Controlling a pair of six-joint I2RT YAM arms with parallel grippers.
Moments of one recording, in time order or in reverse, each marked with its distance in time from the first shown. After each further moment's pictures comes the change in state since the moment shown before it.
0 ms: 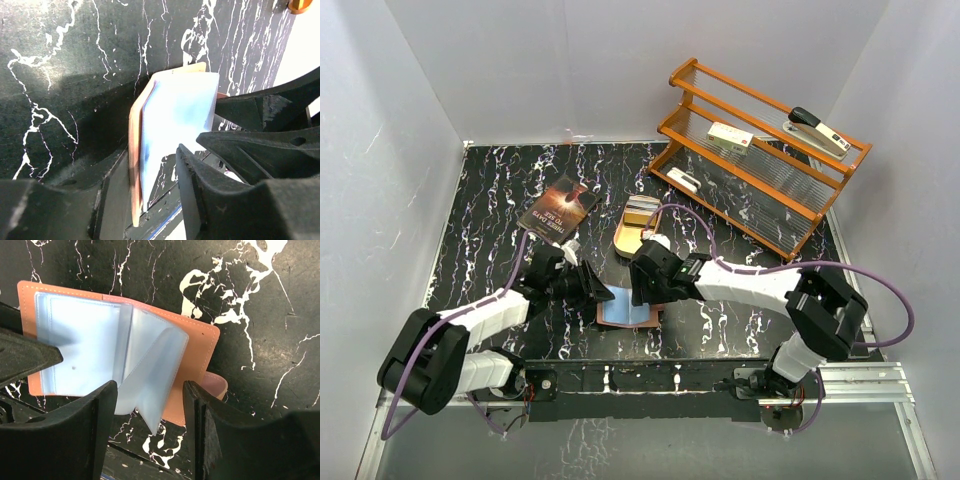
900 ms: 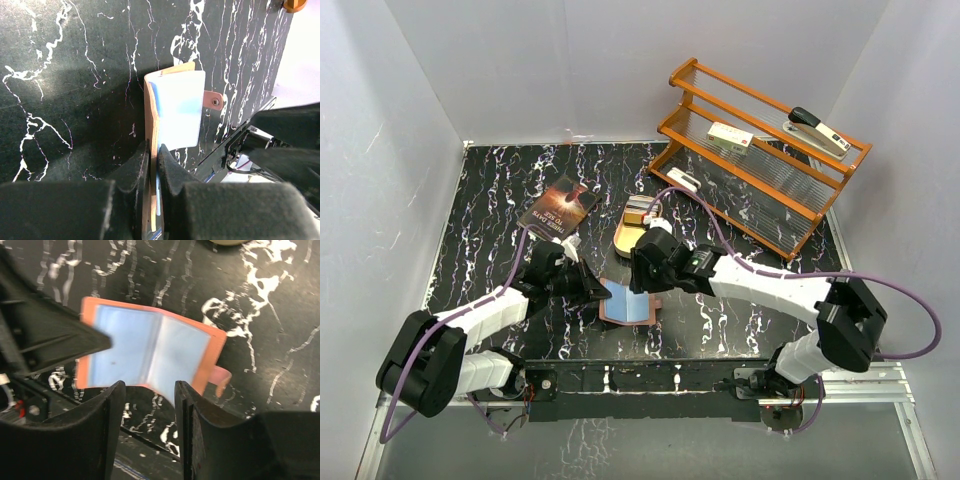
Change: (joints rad) left arm 0.000 0.000 0.041 -0.034 -0.006 0.042; right arm 0.000 -0.100 0.068 -0.074 0.030 -0.039
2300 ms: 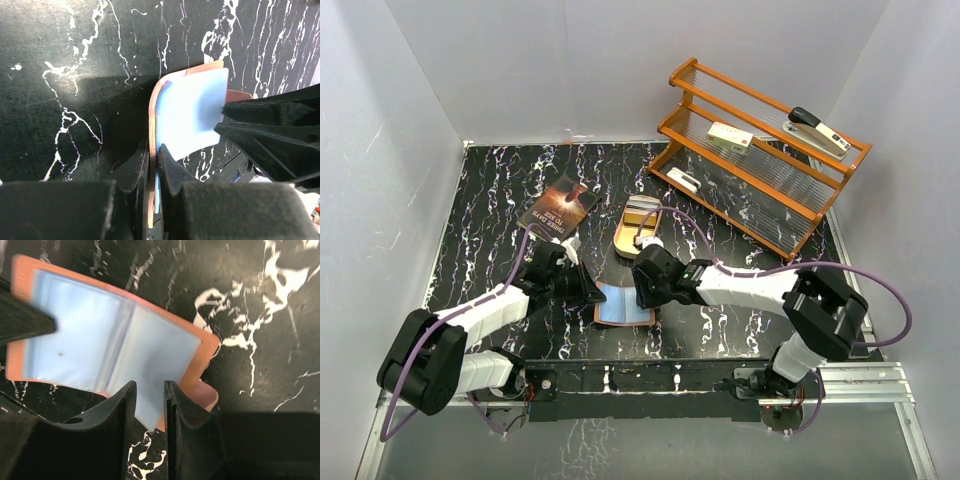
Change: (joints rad) left arm 0.000 0.012 0.021 -0.100 -0.071 0.103; right arm 0.002 0.102 -0.156 0.222 -0.062 -0.113
